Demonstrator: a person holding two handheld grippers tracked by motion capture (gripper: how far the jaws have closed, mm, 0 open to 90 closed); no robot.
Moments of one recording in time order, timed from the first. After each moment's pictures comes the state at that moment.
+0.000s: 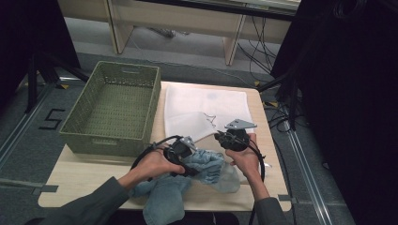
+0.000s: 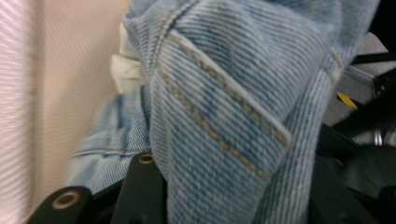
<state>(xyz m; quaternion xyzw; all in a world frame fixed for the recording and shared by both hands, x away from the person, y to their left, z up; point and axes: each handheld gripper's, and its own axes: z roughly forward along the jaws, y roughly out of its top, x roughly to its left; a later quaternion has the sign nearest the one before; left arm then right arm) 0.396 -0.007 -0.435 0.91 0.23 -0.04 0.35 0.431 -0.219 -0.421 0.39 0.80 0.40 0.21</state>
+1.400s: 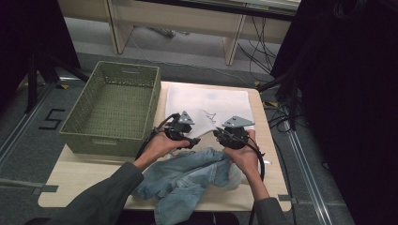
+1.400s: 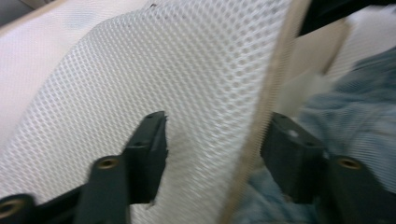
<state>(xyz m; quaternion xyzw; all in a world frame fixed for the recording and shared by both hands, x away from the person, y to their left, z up) 0.462 0.001 -0.432 0.86 0.26 0.15 0.40 0.431 -0.211 -0.407 0.35 0.81 0.39 0.25</state>
